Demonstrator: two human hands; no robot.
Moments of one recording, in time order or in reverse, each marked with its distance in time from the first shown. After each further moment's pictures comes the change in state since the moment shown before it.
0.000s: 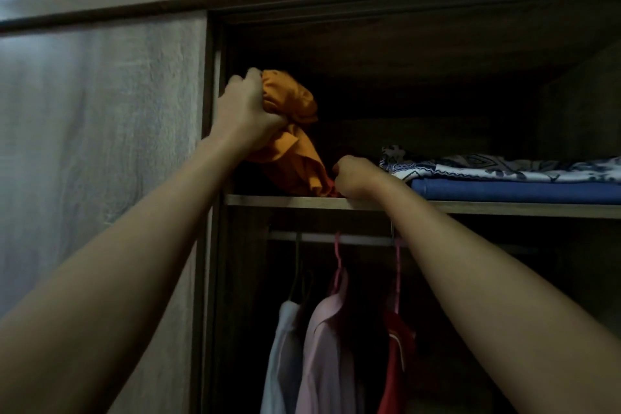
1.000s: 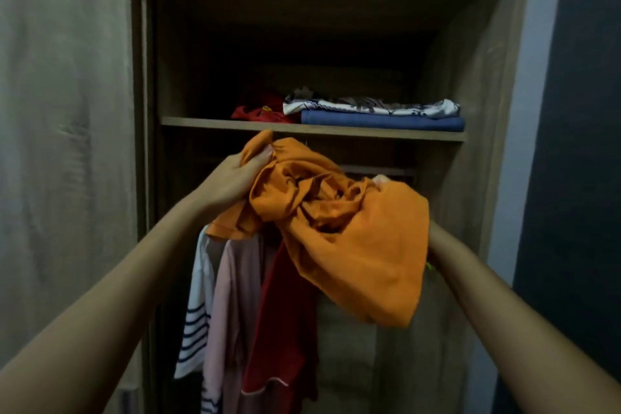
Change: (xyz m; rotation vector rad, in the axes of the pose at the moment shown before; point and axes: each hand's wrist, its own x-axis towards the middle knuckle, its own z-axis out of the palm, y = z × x) left_hand -0.212 0.137 0.008 -0.690 -0.531 -0.432; right_hand -0.294 0.155 -0.027 0.885 0.015 0.237
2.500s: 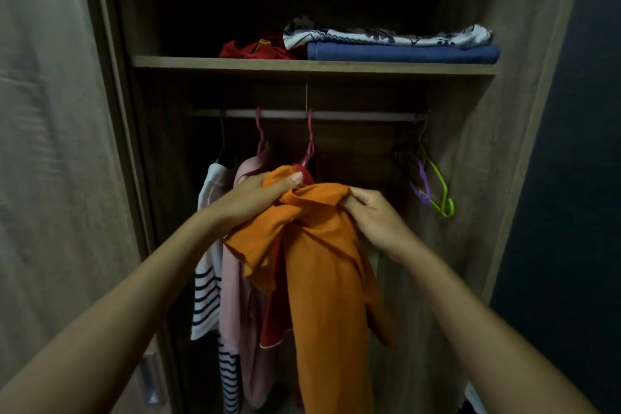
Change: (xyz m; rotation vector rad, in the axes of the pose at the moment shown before) left_hand 0.005 -0.102 0.026 0.073 -0.401 -0.087; right_hand 0.002 0.066 0.090 -0.108 -0.008 -0.117
